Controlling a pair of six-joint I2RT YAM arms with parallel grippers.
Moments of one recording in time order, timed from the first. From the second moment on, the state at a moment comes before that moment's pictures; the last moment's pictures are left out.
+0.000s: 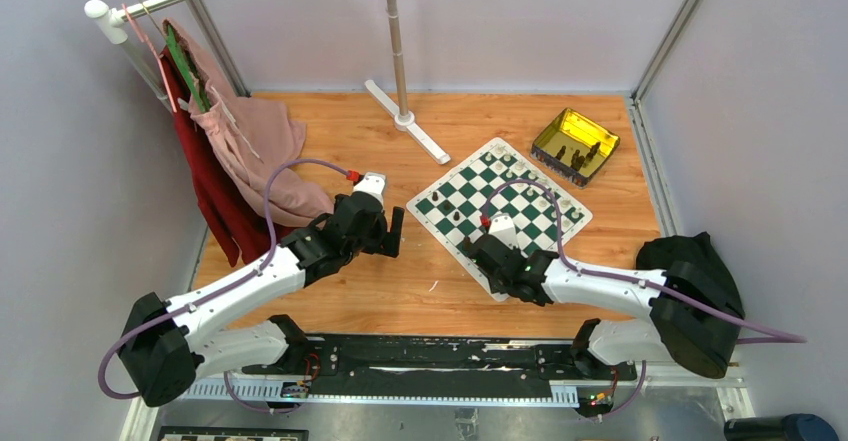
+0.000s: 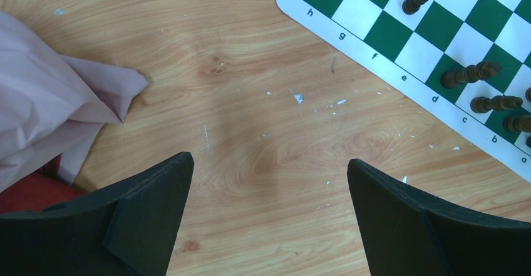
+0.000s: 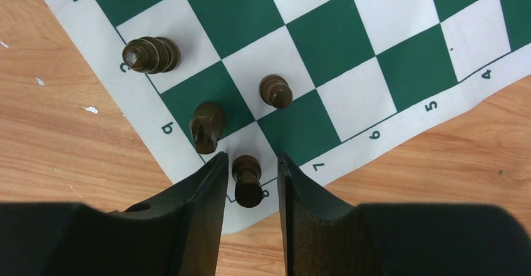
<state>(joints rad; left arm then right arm) -0.78 1.06 0.71 -0.37 -0.35 -0.39 0.97 1.26 0.56 -0.42 0.47 0.57</state>
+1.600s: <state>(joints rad) -0.77 1.16 0.87 -0.35 -0.38 -0.28 0.21 1.69 1.43 -0.50 0.41 0.23</state>
